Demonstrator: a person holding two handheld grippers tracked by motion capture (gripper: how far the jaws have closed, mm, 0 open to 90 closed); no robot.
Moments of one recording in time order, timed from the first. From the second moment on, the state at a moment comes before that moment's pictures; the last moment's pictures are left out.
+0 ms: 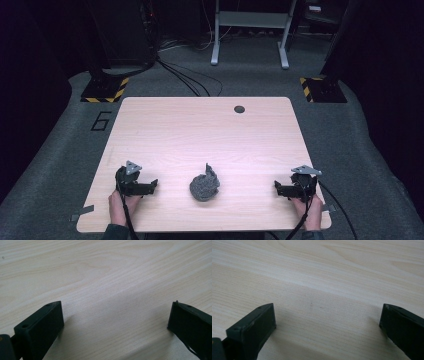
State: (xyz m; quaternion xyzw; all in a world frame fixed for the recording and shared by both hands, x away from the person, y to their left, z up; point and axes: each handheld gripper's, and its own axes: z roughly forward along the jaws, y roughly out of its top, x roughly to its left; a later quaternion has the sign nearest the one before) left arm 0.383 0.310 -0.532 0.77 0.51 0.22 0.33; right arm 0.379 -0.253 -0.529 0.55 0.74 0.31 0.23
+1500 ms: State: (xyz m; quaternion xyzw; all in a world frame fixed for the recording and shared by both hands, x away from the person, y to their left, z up) left arm 0.361 0.222 -0.497 0.83 0.36 0.14 0.40; right arm 0.378 -0.252 -0.530 0.54 0.75 0.32 0.23
